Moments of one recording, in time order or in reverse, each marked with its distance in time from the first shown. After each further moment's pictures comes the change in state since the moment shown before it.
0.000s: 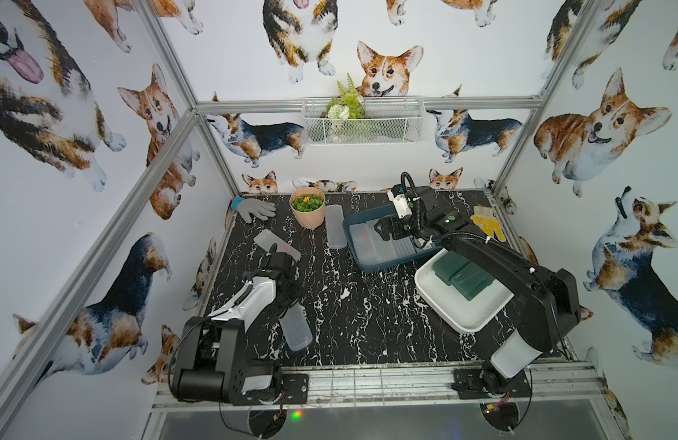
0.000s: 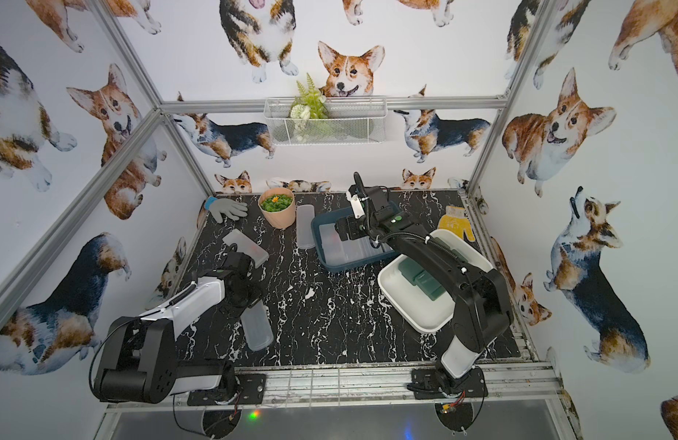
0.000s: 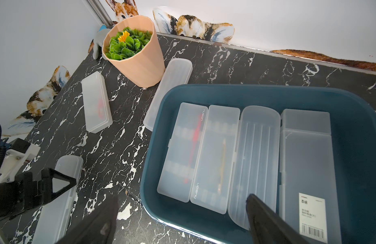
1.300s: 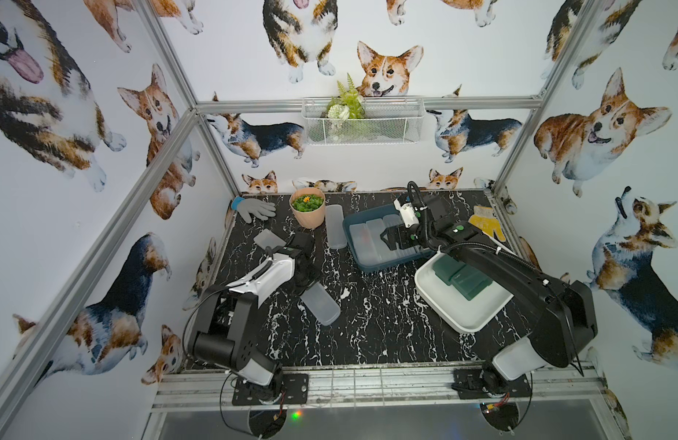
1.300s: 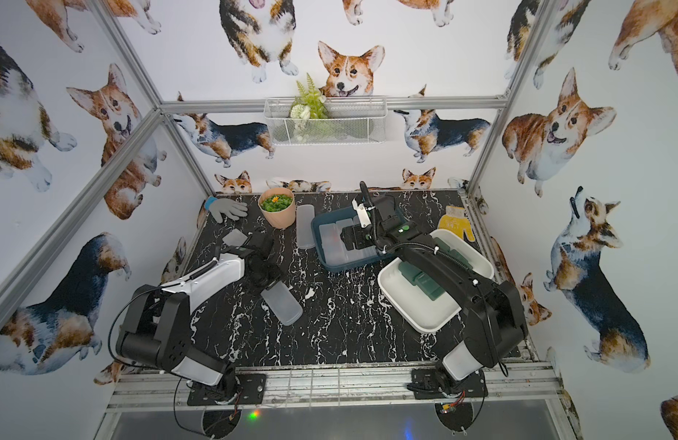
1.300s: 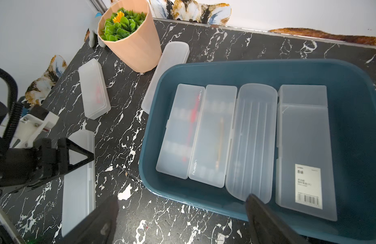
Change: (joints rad) left arm -0.200 0.226 0.291 -0.047 0.019 -0.124; right arm 0.000 -0.107 -0.131 -0.011 0.000 0.021
